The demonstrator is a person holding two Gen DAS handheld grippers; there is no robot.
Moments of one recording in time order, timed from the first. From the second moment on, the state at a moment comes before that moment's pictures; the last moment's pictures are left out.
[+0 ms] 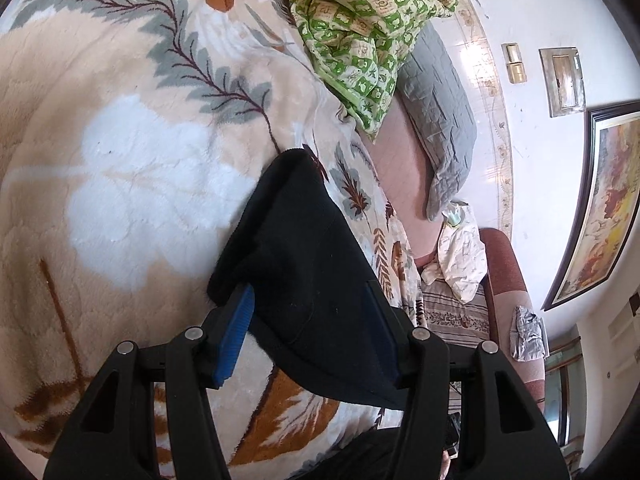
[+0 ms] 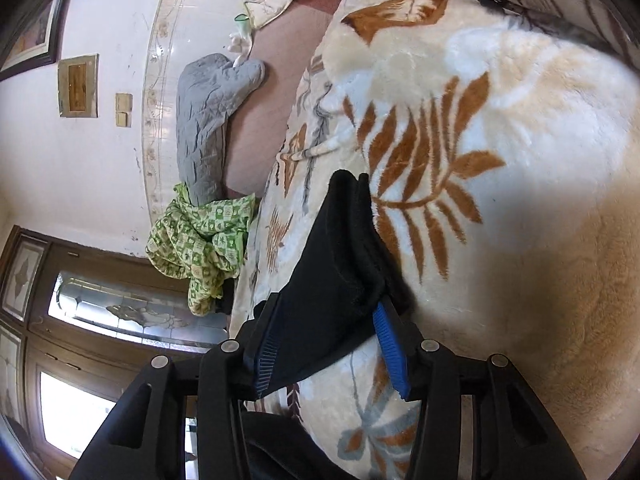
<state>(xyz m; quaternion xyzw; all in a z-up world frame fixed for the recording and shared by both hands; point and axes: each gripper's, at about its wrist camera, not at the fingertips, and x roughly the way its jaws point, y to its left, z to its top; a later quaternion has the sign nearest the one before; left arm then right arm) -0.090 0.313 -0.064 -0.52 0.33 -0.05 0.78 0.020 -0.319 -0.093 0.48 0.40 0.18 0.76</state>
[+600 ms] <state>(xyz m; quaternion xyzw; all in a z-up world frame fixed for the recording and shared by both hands) -0.086 0.316 -0.063 -0.55 0.33 -0.05 0.76 0.039 -0.299 -0.097 0.36 0.49 0.18 0.78</state>
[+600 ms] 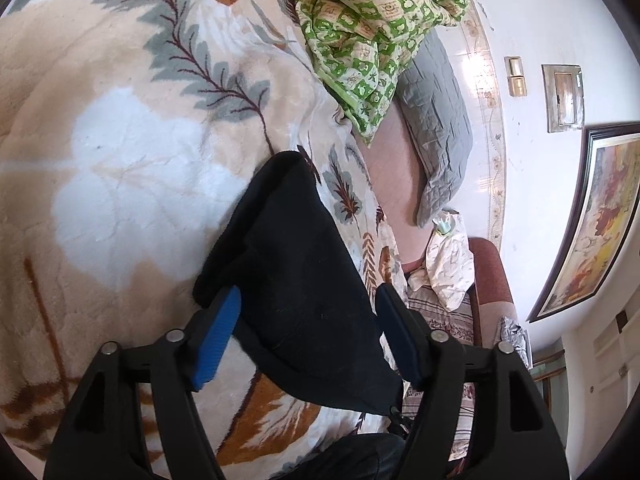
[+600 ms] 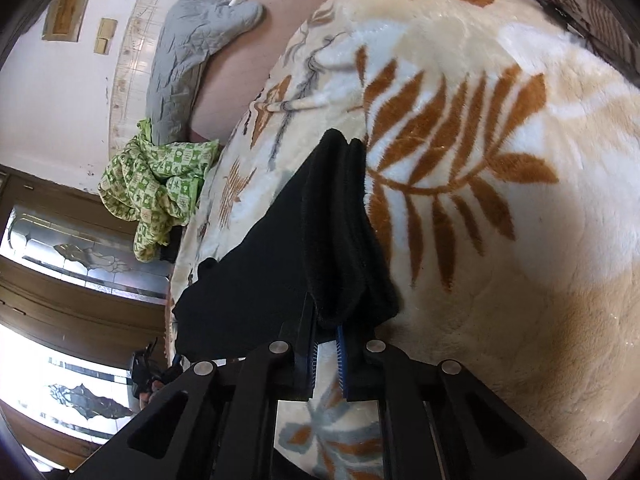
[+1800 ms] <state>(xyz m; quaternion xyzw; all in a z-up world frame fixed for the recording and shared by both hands) -0.080 0.303 -0.061 -0.49 0.33 -0.03 0.81 0.039 -0.299 -0.100 0.36 0.49 0.18 0.77</state>
